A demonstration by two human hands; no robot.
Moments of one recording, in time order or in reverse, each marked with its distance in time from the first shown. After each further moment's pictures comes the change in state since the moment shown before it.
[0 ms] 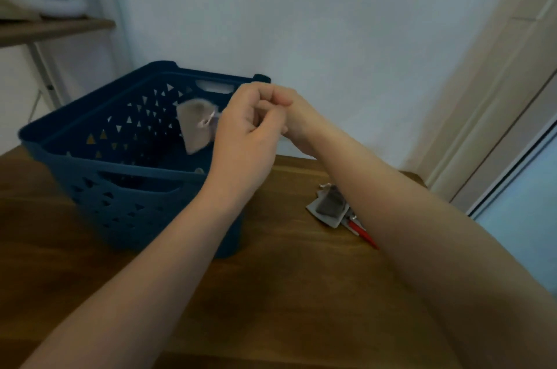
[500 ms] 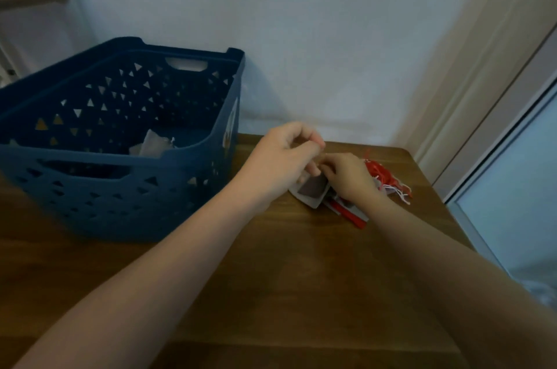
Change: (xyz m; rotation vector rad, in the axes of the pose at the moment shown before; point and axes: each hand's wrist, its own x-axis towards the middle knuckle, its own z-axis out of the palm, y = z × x) left_hand -0.024 -0.027 0.064 0.040 -0.455 -0.387; right_hand -0.085 0.177 -0.073 -0.867 0.148 0.302
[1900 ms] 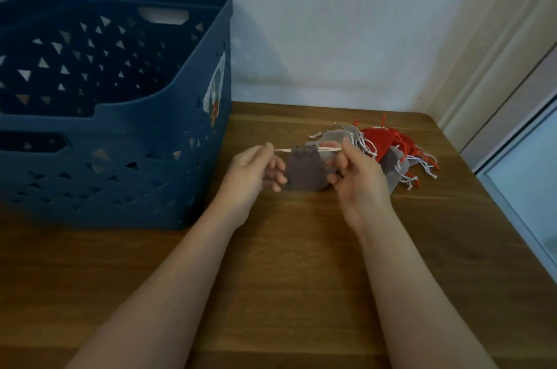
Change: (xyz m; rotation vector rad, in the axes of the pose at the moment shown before) left_hand 0.022 -0.132 0.007 -0.211 0.206 -0.272; right_hand -0.059 -0.028 0.024 1.639 0.132 0.392
